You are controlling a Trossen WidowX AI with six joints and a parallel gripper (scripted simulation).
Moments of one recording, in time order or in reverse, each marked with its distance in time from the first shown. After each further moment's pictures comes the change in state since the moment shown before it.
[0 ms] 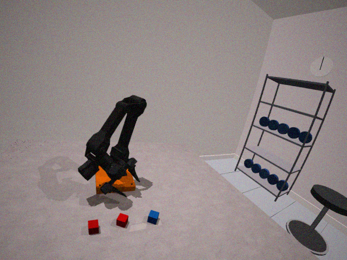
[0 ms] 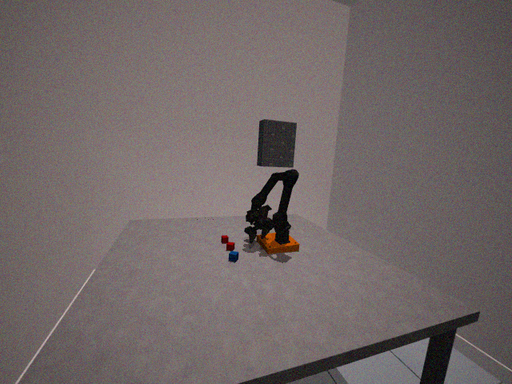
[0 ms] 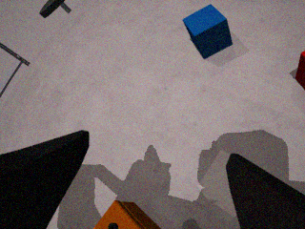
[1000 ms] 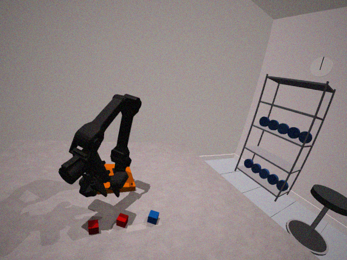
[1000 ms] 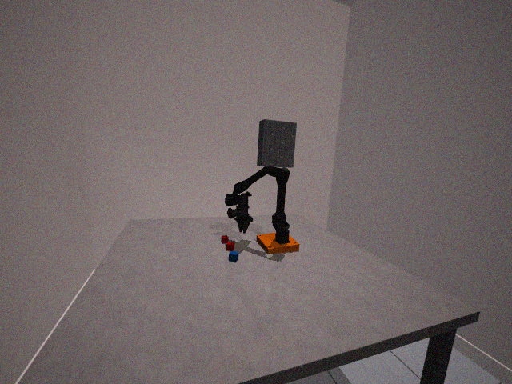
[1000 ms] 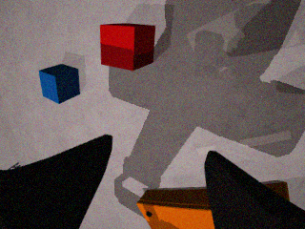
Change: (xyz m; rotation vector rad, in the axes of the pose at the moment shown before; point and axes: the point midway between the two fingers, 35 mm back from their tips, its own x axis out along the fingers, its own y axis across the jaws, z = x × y) arm -0.048 -0.072 0.059 0.952 0.311 -0.424
